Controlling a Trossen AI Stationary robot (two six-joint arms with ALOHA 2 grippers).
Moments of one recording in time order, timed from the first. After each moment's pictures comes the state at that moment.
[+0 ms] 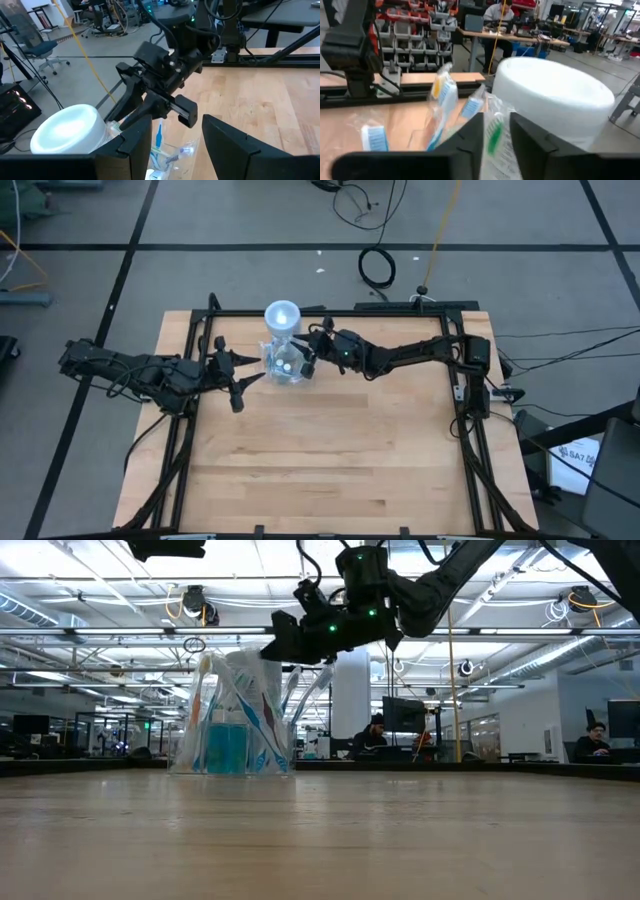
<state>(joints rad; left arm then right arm) -0.26 0.80 0.82 -0.33 -0.61 -0.02 -0.22 1.94 1.18 0.69 0.19 -0.13</state>
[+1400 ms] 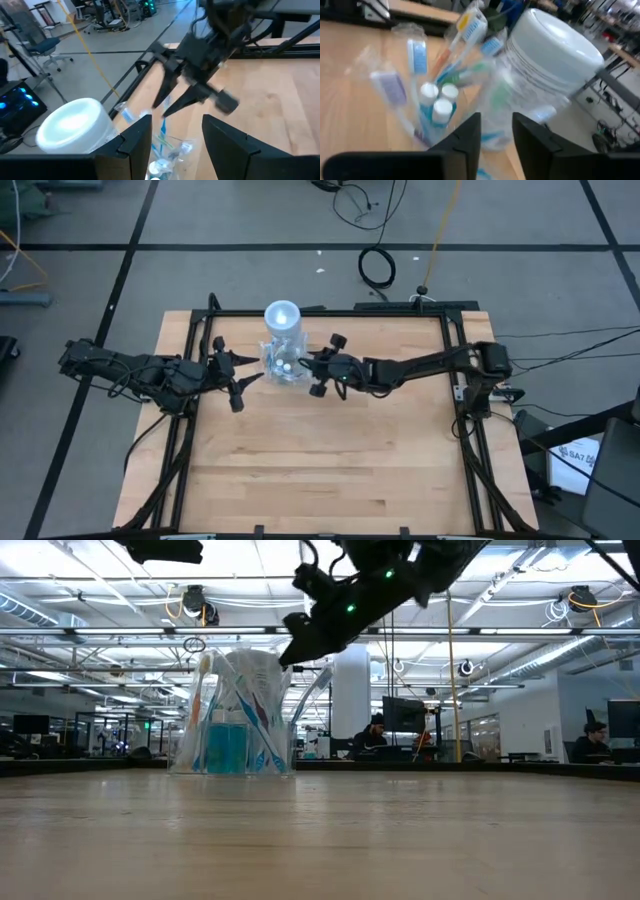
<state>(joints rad) -0.26 0.80 0.82 -0.37 -0.62 -0.02 -0.05 1.82 1.18 0.28 0.50 -0.22</state>
